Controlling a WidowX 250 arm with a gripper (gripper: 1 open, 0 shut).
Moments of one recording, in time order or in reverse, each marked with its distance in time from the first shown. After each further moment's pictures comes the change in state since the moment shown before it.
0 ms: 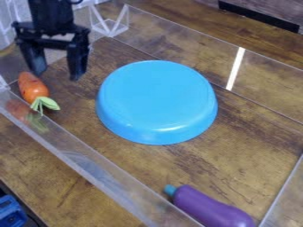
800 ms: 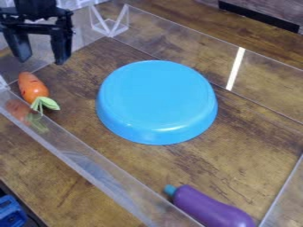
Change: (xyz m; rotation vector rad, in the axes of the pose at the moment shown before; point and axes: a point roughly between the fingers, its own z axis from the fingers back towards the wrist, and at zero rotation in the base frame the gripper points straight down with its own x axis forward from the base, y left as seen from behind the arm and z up) arm 0.005 0.042 0.013 -0.005 -0.024 0.090
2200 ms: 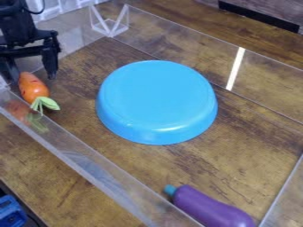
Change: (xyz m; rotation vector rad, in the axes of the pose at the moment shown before) arm 0.016 0.024 -0.047 -0.057 -0.061 0.246
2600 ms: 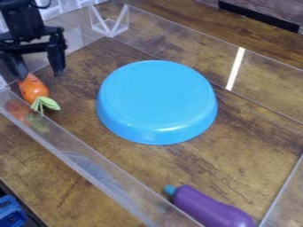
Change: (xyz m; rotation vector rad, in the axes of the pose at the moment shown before) arm -0.001 -0.013 0.010 -0.028 0.010 -0.080
